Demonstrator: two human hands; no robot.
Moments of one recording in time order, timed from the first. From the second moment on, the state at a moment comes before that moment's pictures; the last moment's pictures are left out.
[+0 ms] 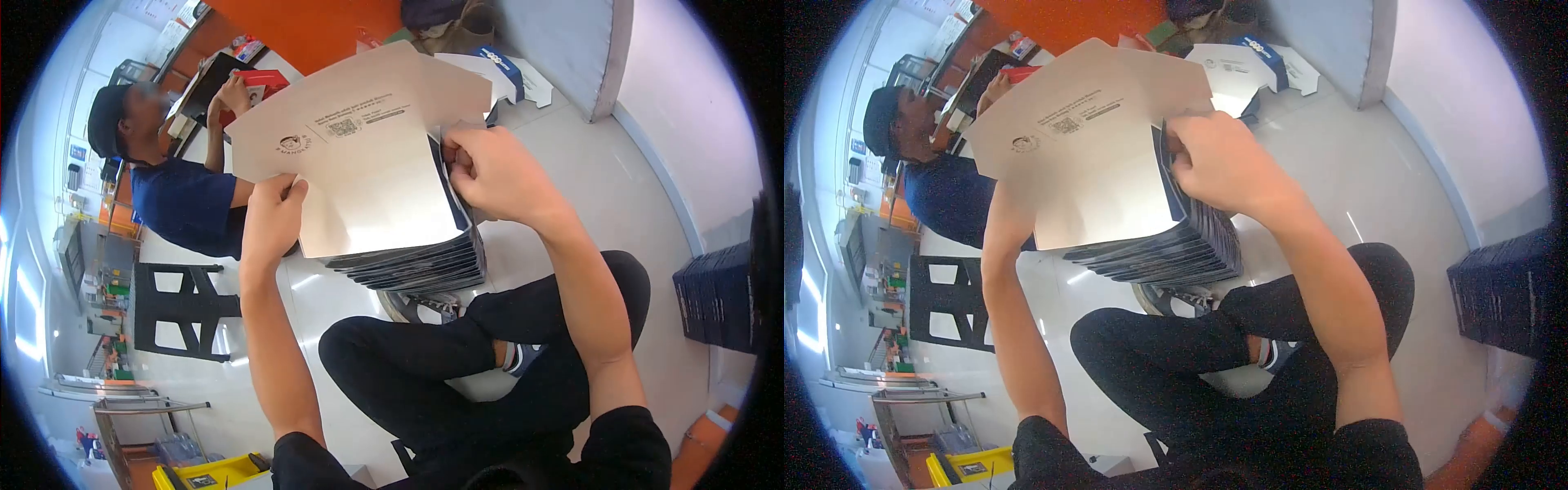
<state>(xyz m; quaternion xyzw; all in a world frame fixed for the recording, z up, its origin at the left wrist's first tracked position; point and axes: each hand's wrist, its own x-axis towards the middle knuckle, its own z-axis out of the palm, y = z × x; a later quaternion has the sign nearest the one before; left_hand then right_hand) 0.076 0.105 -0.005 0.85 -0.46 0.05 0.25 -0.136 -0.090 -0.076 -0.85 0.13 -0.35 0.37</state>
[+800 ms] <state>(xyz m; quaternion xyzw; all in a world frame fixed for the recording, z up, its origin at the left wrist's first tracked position) 0.071 0.129 -0.024 0.71 -0.35 -0.28 0.54 -0.151 -0.115 -0.076 -0.88 0.15 -0.26 0.37</state>
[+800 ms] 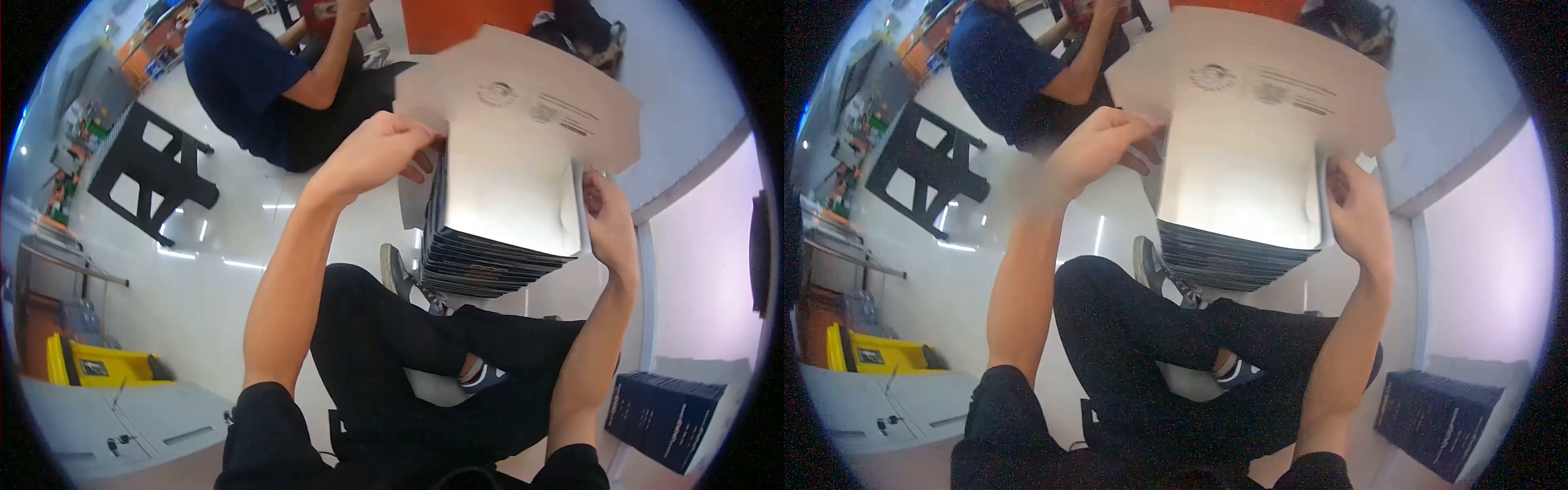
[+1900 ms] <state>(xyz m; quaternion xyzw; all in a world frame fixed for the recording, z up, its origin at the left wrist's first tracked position) 0.040 0.116 -0.052 0.78 -0.31 -0.01 0.54 -0.147 -0.105 -0.059 -0.84 0.22 -0.23 0.43</state>
